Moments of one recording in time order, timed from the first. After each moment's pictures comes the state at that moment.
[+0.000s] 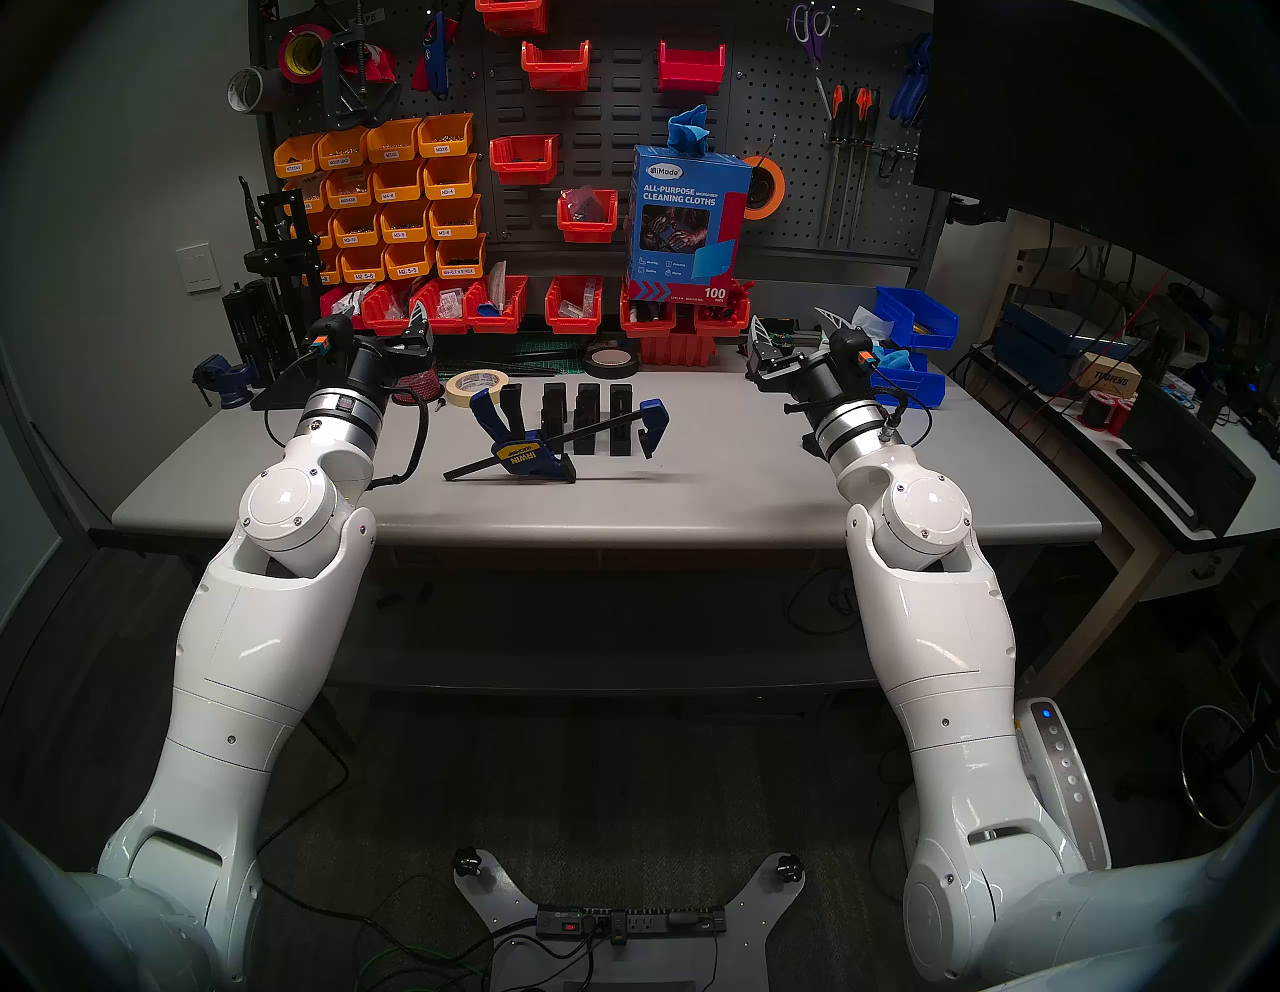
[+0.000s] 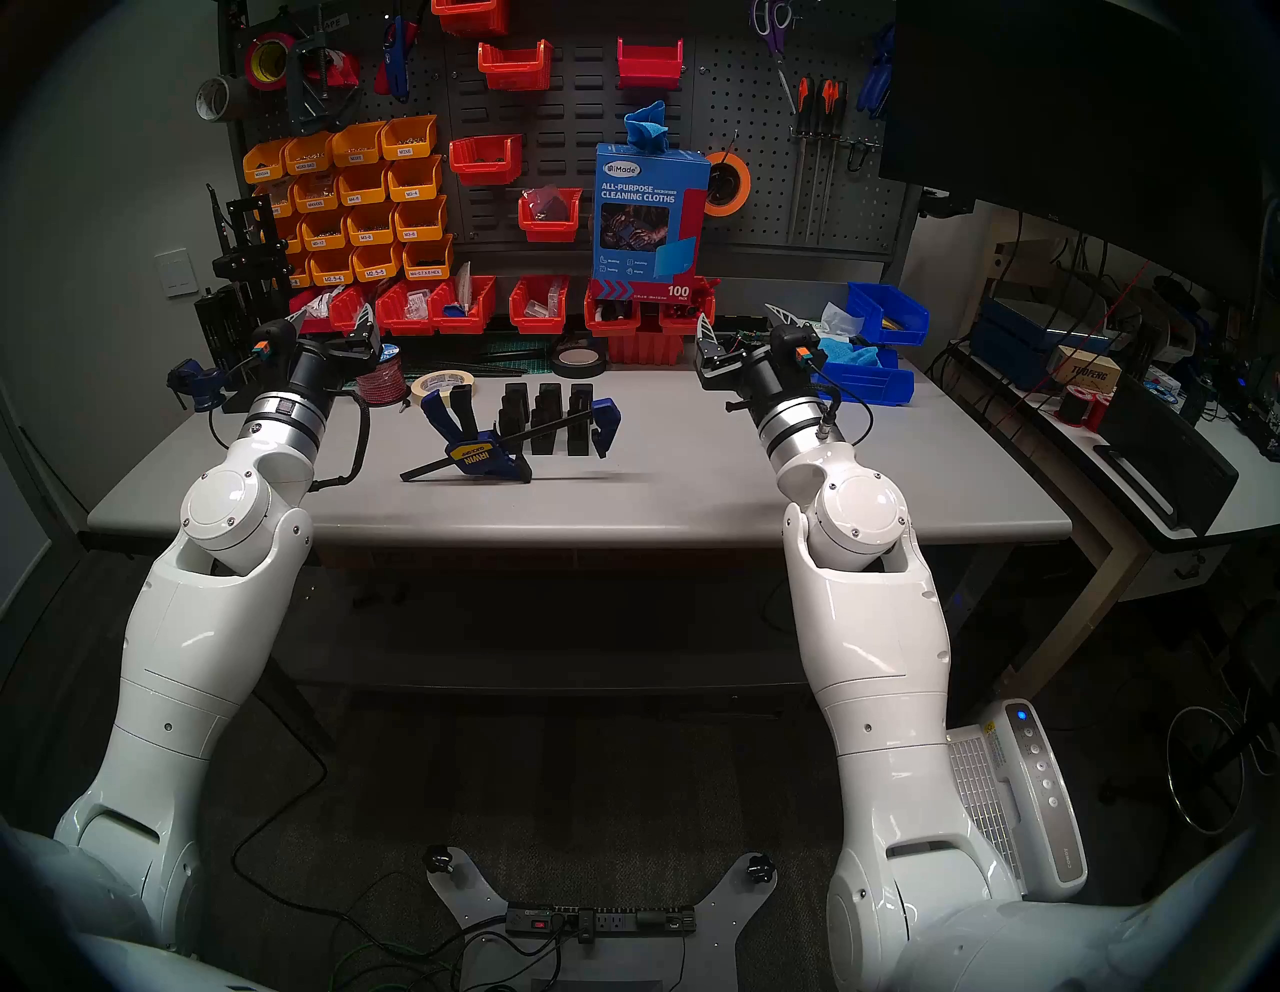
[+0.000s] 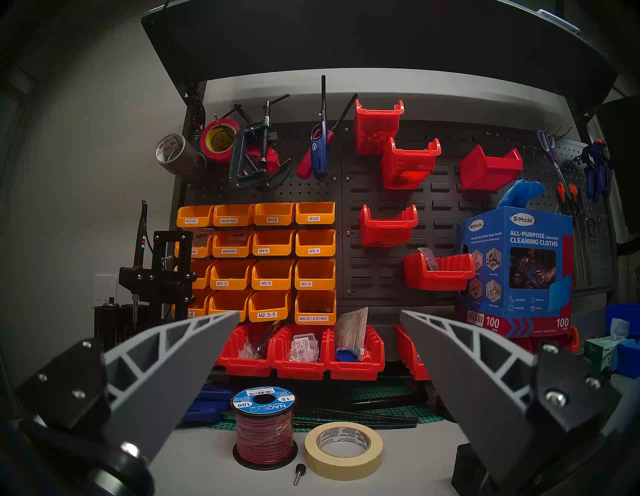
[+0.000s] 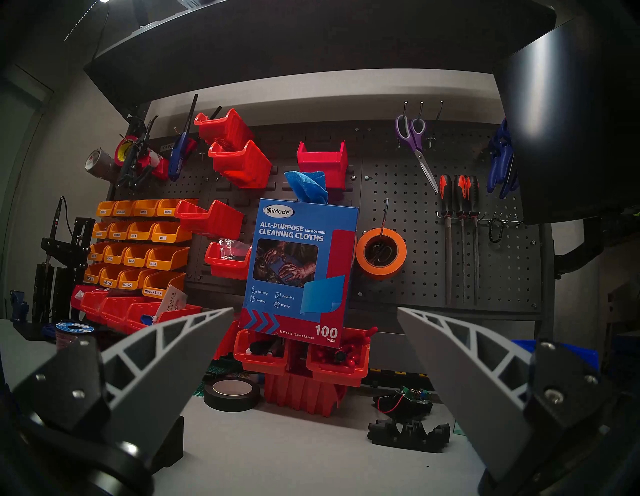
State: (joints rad) left arm 1.33 -1.13 -1.53 -1.70 -0.41 -0.02 0.17; right arm -1.24 -1.47 1.58 -1.56 0.09 -0.09 0.26
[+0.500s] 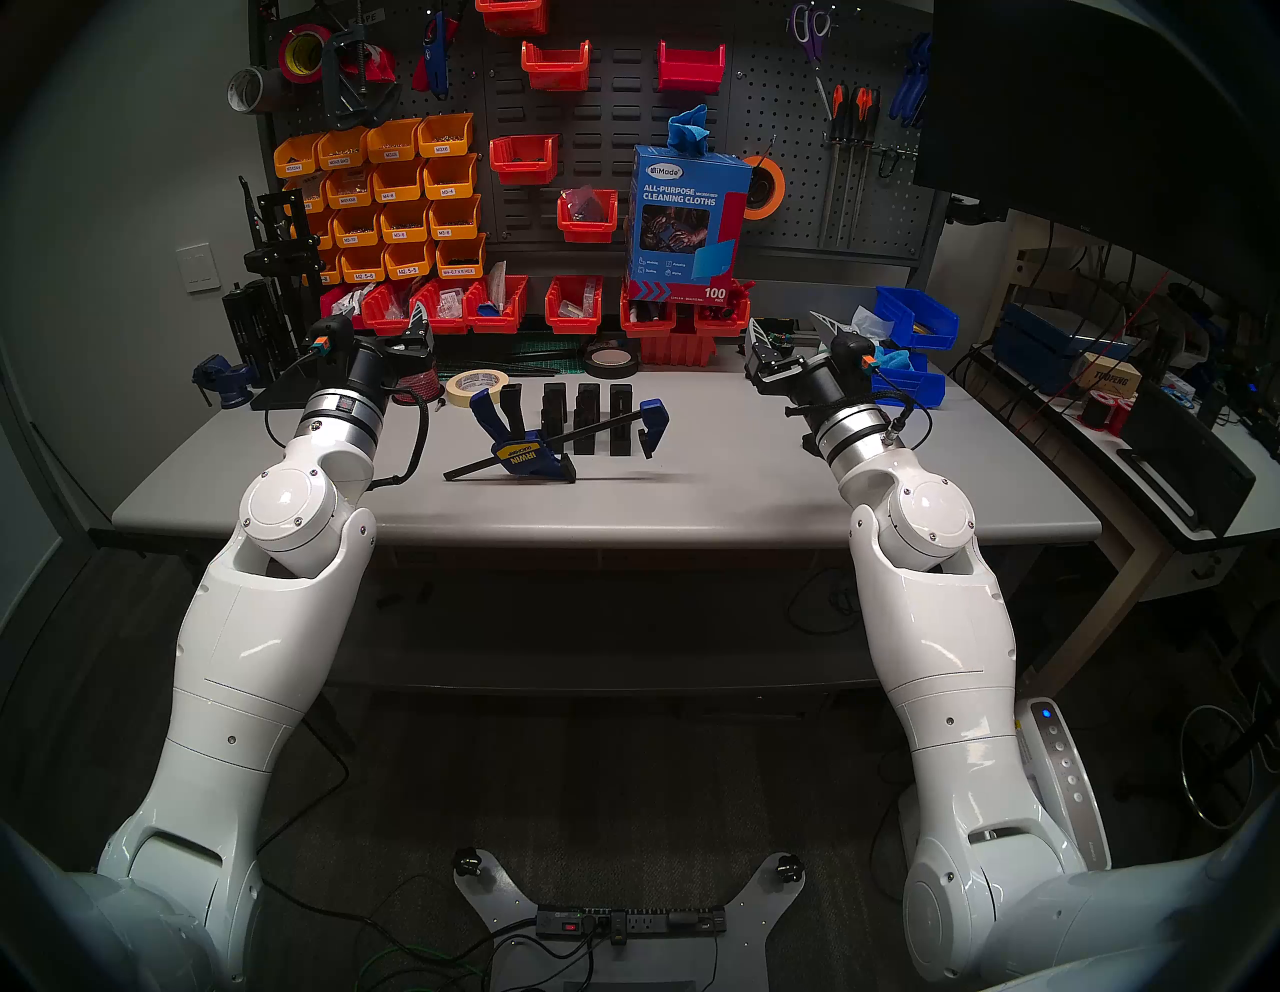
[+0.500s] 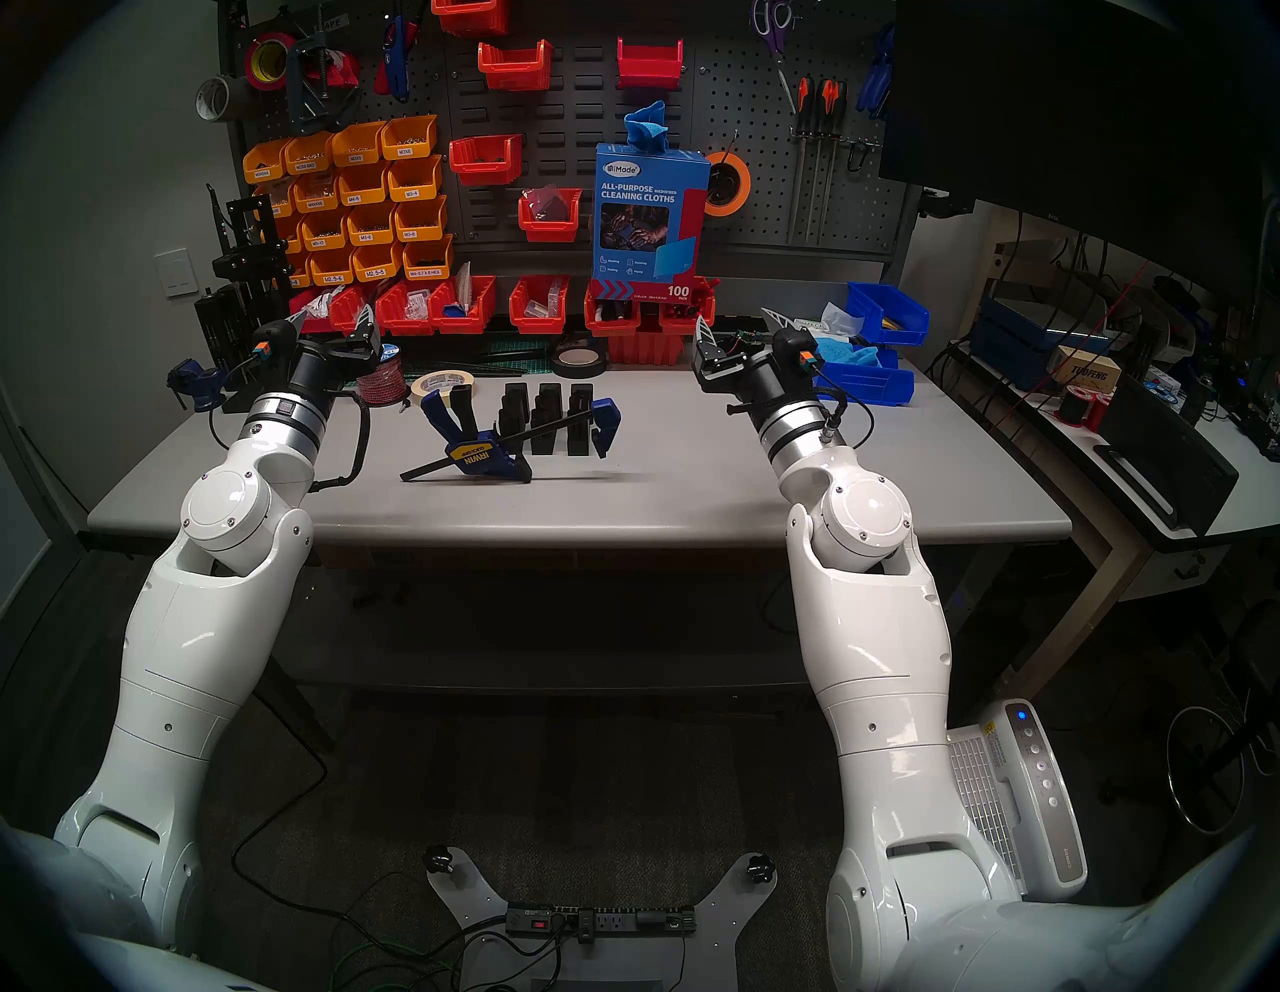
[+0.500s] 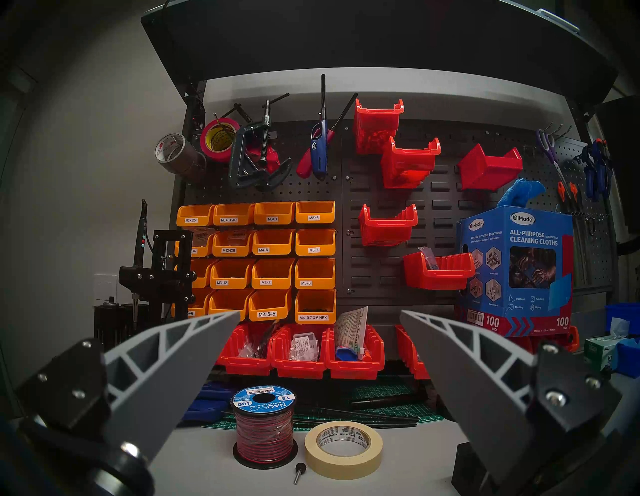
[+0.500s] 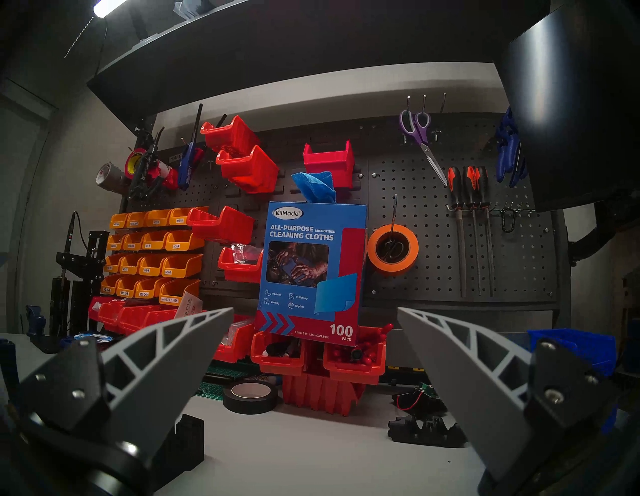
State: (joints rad) left arm 1.33 -1.13 -1.53 -1.70 -0.41 -0.02 0.17; right arm -1.24 -1.47 1.59 -1.54 0.17 -0.09 0.34
